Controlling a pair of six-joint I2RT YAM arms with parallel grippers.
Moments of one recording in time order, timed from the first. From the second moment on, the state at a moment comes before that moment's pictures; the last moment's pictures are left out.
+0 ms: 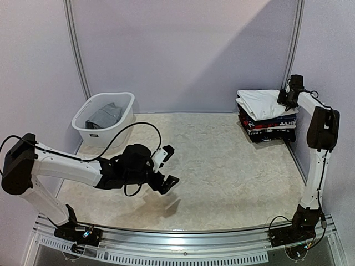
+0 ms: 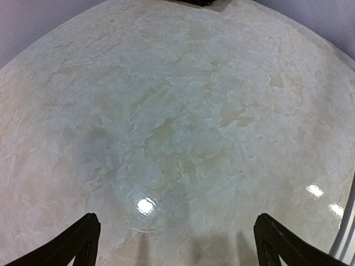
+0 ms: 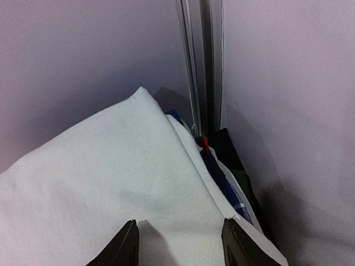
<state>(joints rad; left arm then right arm) -0.99 1.51 0.71 0.19 -0.11 -0.11 -0.19 2.29 2.10 -0.38 0.05 0.21</state>
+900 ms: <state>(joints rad) -0.99 1.35 0.71 0.05 -0.25 -0.17 -0.04 1.96 1.95 -0.40 0.08 0.21</state>
